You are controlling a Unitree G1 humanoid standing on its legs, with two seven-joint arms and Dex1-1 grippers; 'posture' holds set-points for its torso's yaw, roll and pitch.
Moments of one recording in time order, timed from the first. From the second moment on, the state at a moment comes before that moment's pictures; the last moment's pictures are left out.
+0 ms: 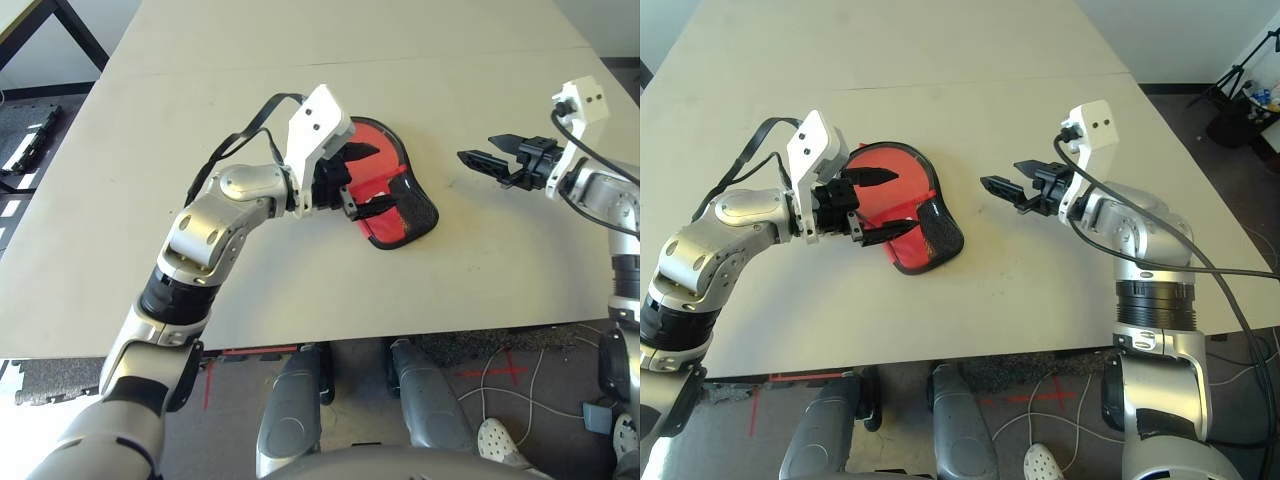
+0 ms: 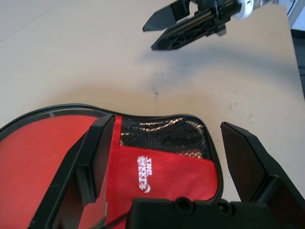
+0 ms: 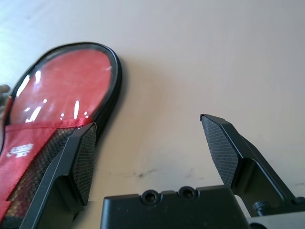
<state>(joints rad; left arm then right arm) -0.69 0.55 -0.21 -0.27 -0.37 0.67 -0.78 -0.70 -0.65 -0.18 0.21 0.41 0.69 0.84</state>
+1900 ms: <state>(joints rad) -0.61 0.65 -0.17 -0.33 -0.36 0.70 -0.80 -0.71 -0.53 -0.05 0.34 0.50 1.03 0.85</state>
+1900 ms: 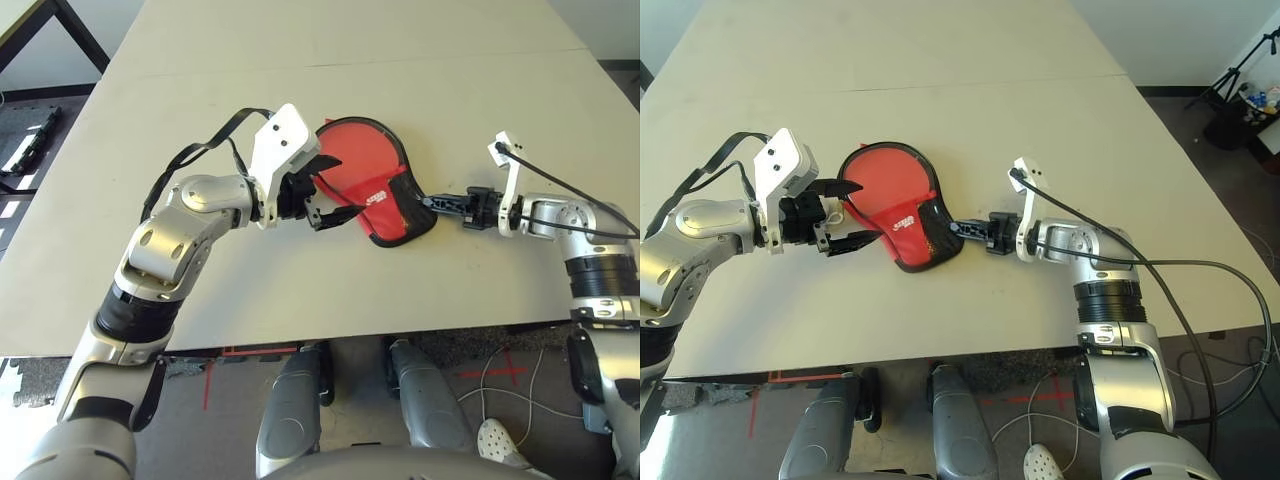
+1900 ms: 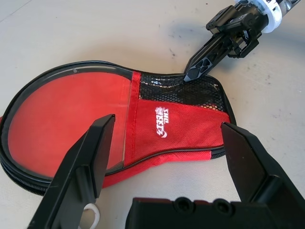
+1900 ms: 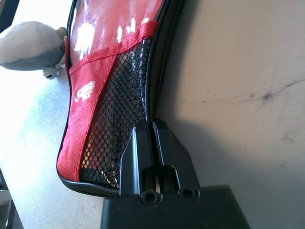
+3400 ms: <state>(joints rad) -0.61 0.60 -0.18 -0.26 -0.30 0.63 -0.82 -0.41 -0.70 -0.16 -0.06 0.76 1.31 0.83</state>
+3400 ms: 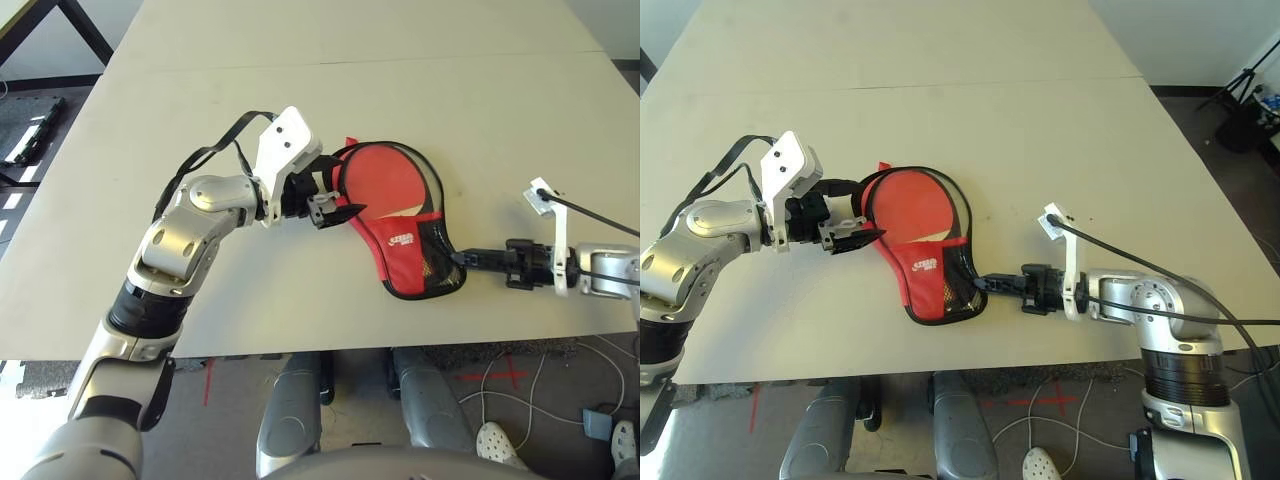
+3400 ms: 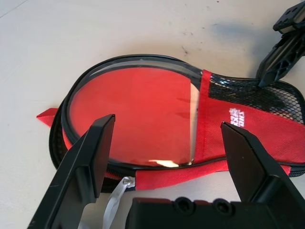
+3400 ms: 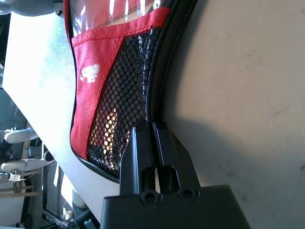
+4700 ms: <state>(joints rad) -0.60 0.60 -0.18 -0.26 -0.28 0.63 -0.83 -0.47 -0.76 -0.11 -0.06 0.77 1.19 0.85</state>
